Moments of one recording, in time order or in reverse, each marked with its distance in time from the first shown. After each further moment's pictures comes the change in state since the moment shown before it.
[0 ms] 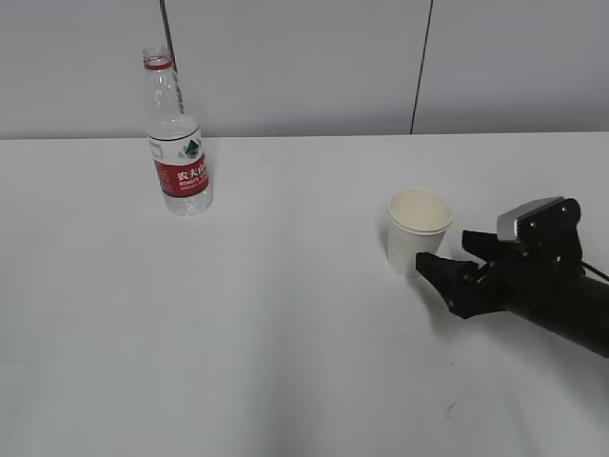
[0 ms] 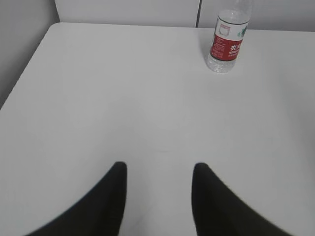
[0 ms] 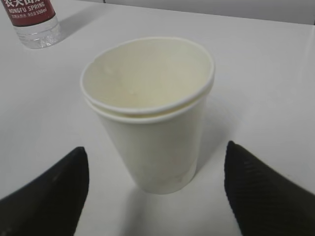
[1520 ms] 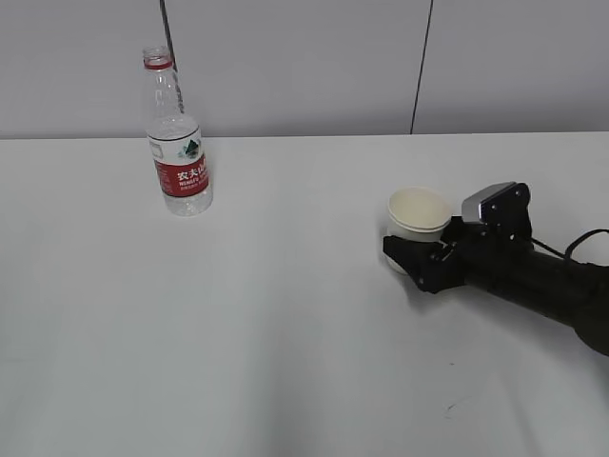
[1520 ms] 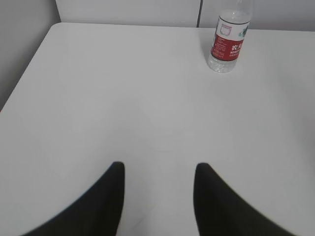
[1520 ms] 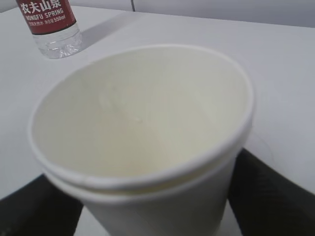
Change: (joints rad) left arm 0.000 0.000 0.000 0.003 0.000 0.000; right arm 0.002 0.189 -0.279 -0.166 -0.007 0.116
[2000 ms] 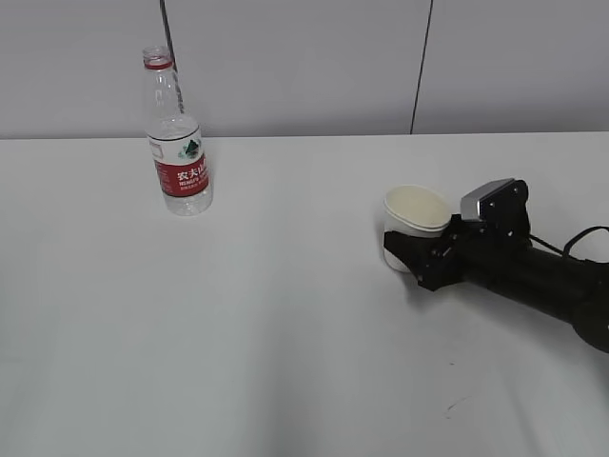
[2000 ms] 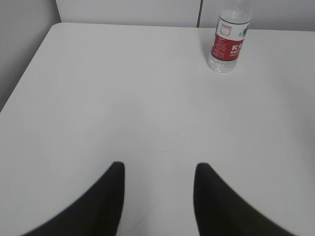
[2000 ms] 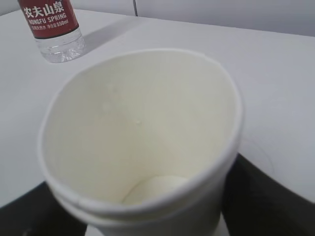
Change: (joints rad) left arm 0.000 0.000 0.000 0.001 0.000 0.000; right arm 0.002 0.000 -0.014 -0.010 0.000 0.000
